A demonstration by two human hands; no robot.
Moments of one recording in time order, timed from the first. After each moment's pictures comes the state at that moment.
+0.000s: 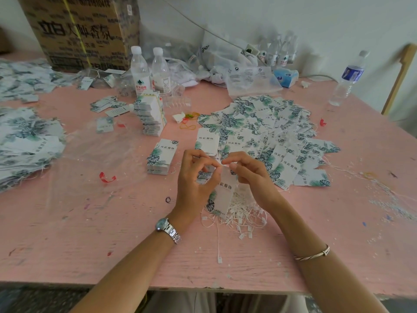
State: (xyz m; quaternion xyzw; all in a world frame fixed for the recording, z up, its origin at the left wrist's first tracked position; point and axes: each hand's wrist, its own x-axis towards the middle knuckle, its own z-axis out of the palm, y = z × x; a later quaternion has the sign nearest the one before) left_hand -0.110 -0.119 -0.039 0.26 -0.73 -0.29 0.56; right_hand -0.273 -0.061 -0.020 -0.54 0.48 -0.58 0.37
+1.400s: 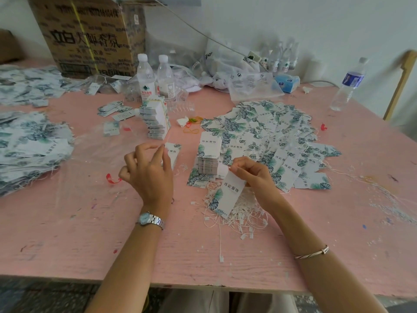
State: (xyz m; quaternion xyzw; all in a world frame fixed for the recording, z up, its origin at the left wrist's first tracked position) left_hand -0.059 -0.161 -0.035 0.57 -0.62 0.12 0.52; right_hand -0.272 -0.061 -0.019 -0.46 0.52 -0.60 0.41
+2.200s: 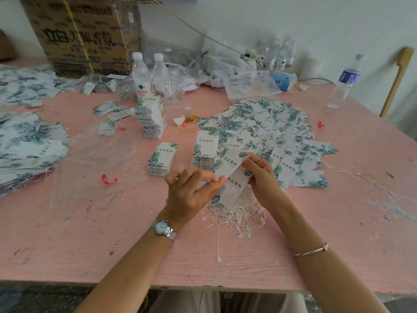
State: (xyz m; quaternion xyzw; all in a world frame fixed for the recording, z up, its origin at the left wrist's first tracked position) left_hand -0.094 -0.119 -0.033 0.20 -0.74 0.21 0.60; right_hand -0.281 -0.060 -0.017 -0.41 0.49 -0.65 0.42
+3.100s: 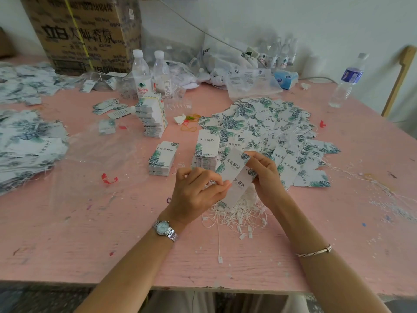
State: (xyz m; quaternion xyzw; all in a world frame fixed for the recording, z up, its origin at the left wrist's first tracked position) left_hand -0.096 -0.122 -0.041 0.14 -0.78 0.15 0.59; right_hand -0.280 -0.060 -0.011 -0.39 0.50 -0.66 0.41
